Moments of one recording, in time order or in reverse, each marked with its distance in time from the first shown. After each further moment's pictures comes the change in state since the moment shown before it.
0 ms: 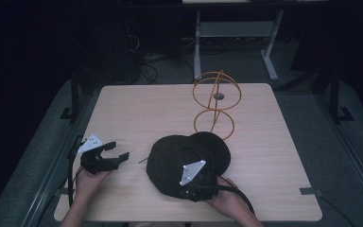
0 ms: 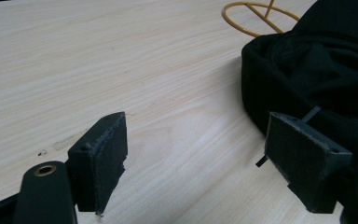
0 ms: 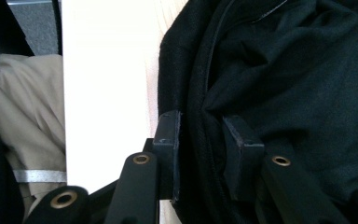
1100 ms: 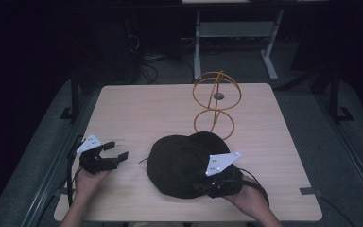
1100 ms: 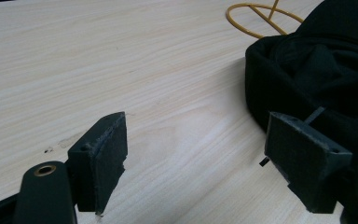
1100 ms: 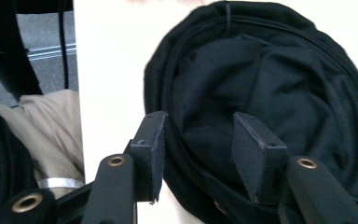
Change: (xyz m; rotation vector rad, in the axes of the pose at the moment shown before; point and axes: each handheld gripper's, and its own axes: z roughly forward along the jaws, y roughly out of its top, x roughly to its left) left arm 0.002 0.000 -0.003 -0.007 0.010 -0.012; right arm -0.011 -0.024 -0.062 -0.186 -0.018 0.097
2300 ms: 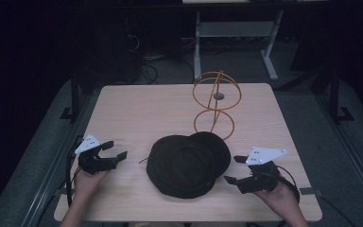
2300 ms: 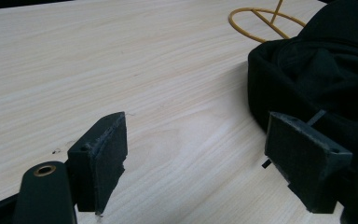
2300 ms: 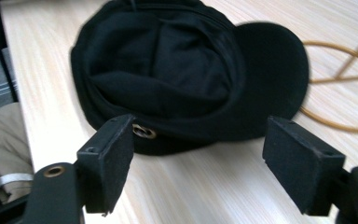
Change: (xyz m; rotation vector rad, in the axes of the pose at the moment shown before) left arm 0.001 0.000 -0.003 -0.016 0.012 -0.005; right arm -0.031 -0.055 -0.062 -0.085 -0.182 0.179
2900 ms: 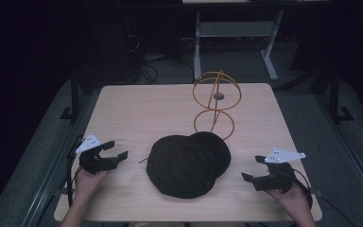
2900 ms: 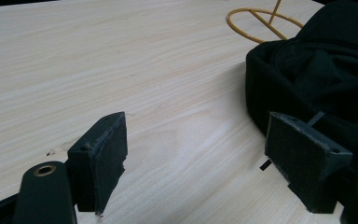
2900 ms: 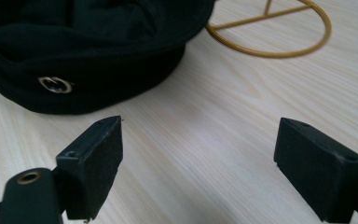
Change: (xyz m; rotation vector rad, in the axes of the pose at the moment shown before) left arm 0.000 0.000 0.002 -0.001 -0.006 -0.005; right arm -0.039 -0.057 -0.009 -0.002 -0.134 0.171
